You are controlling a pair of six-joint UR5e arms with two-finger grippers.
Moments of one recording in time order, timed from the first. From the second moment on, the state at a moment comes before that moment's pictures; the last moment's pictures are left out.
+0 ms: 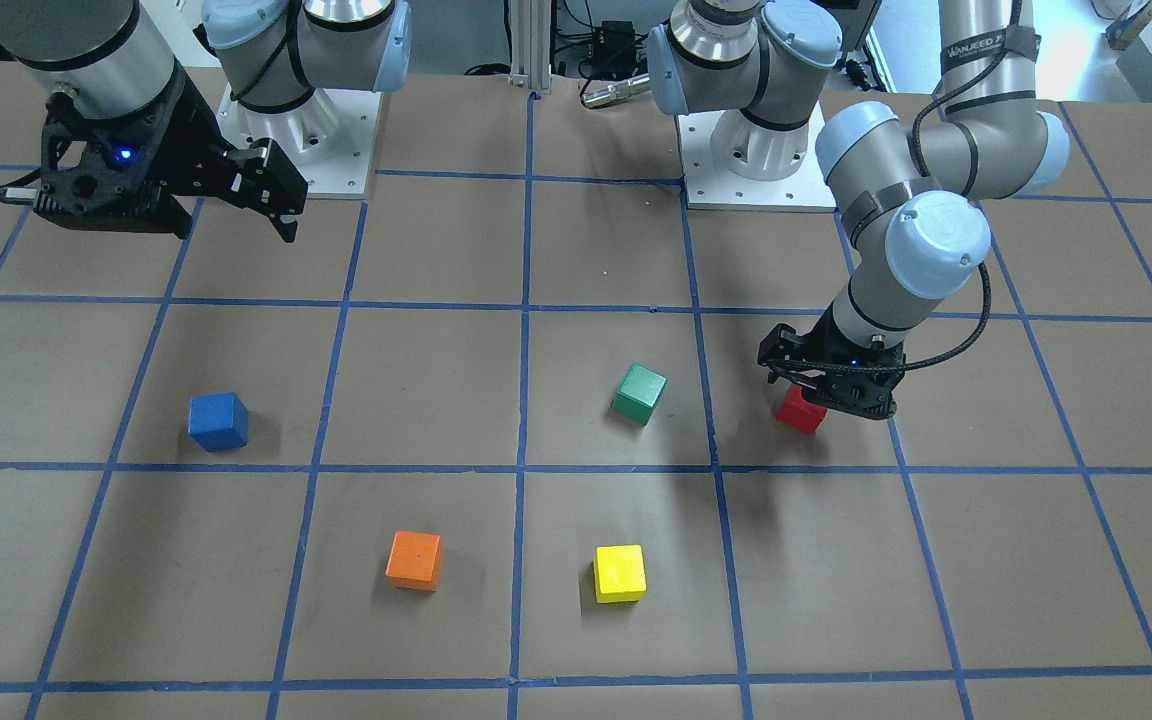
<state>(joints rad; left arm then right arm) -1.37 -1.75 -2.07 -0.97 1.61 0.49 1.53 -1.58 1.56 -1.44 -1.51 0.02</state>
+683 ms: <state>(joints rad) -1.36 -1.83 -2.16 -0.77 1.61 0.52 1.53 -1.58 1.56 -1.44 -1.51 0.02</state>
